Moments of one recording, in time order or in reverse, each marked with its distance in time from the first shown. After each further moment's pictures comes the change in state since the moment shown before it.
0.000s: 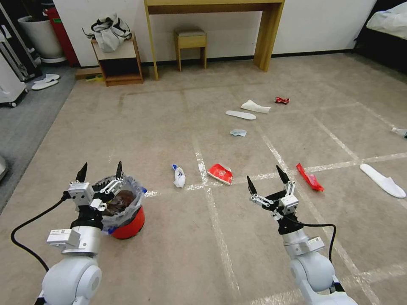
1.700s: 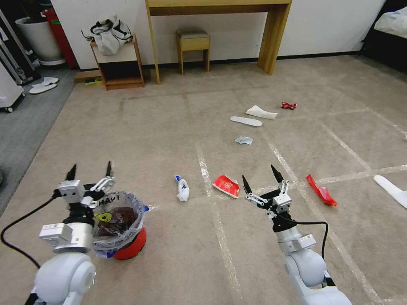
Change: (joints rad) left arm -0.005 0.100 -0.096 0.009 -0.064 0.150 -0.143; right arm 0.043 0.012 -0.019 -0.053 -0.025 0.023 -0.002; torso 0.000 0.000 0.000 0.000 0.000
